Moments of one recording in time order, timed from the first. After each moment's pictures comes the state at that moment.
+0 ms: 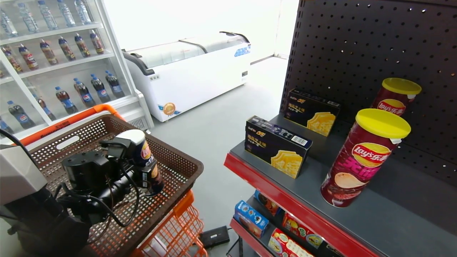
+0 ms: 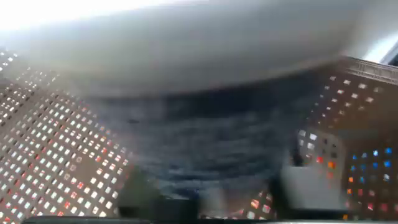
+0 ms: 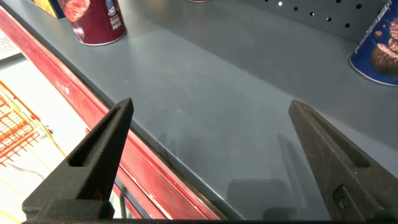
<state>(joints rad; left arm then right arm) -0.09 2.00 -0.45 -1.38 0.06 0.13 0.00 0.00 0.00 0.00 -0.01 -0.01</state>
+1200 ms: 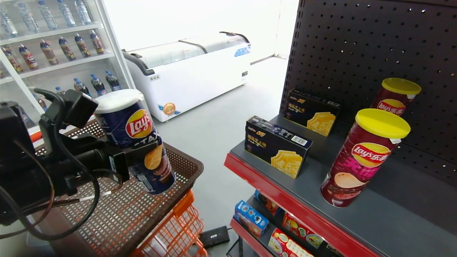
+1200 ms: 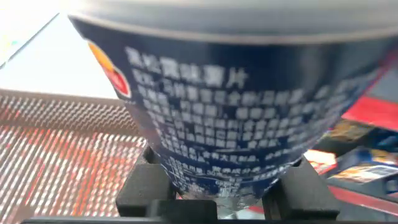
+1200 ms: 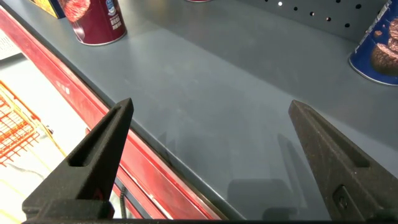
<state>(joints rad) -0.22 1.37 -0.62 -0.60 -0.29 0.03 0.00 0.00 0.00 0.00 -0.01 -0.01</state>
